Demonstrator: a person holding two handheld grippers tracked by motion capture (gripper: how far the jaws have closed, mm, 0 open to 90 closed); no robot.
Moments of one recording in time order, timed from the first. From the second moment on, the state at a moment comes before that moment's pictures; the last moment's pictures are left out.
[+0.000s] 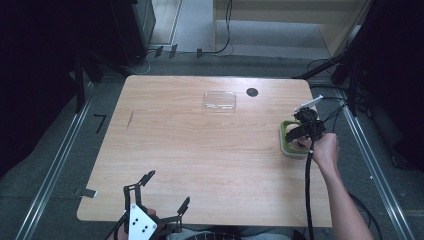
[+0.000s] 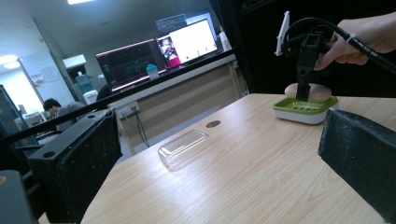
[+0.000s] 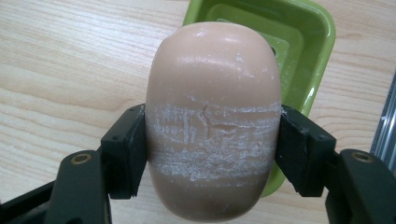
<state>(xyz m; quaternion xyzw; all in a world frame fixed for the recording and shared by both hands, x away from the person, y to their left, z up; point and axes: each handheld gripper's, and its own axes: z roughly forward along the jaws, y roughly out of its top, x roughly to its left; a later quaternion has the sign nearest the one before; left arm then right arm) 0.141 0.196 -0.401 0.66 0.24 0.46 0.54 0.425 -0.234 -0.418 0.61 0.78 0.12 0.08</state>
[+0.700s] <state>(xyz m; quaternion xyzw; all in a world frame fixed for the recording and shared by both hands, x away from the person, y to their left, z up) 0.141 0.196 -0.401 0.66 0.24 0.46 0.54 0.437 -0.240 -0.430 0.63 0.76 0.13 0.08</state>
